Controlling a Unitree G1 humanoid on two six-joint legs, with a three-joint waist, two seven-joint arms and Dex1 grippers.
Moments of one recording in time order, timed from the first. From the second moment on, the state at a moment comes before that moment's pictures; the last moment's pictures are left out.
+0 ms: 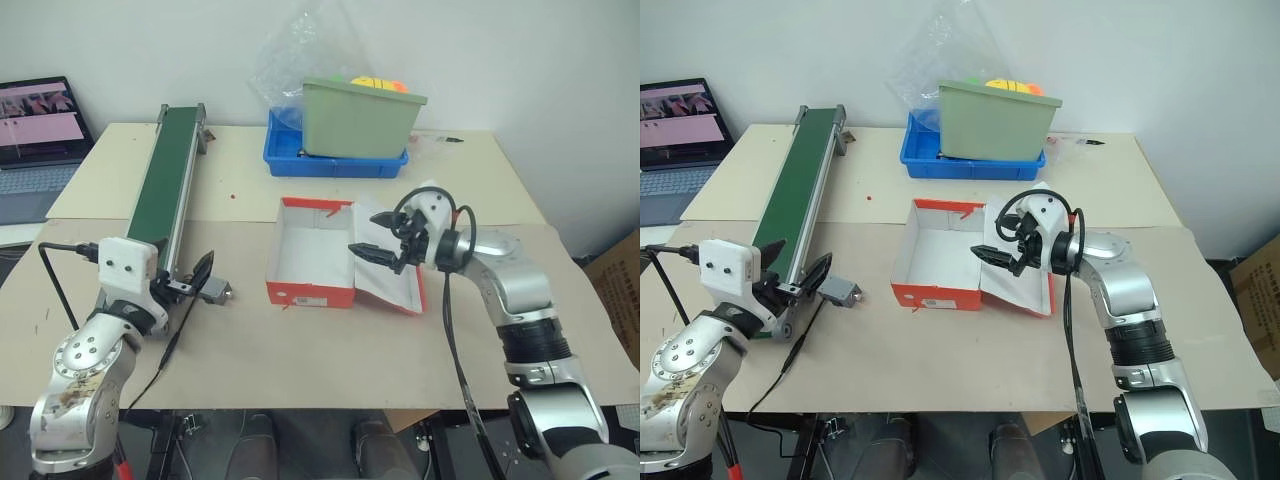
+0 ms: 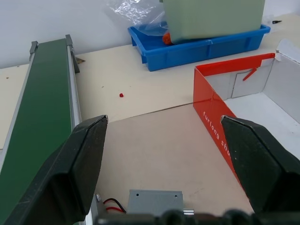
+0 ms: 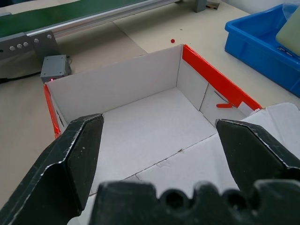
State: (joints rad) left arm 0.01 0.48 0.34 -0.58 -0.39 0.57 -0.31; right arm -0.66 -0.47 0.07 0.09 0.26 0.49 0.90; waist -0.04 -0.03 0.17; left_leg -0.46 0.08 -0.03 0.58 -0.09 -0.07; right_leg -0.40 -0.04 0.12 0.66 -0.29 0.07
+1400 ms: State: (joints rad) left arm -0.04 0.39 0.50 -0.47 -0.31 0.57 -0.08; right arm -0.68 -0.32 0.14 -0.03 0.36 0.55 0.89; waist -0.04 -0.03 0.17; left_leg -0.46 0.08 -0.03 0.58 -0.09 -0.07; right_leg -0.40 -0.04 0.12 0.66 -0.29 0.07
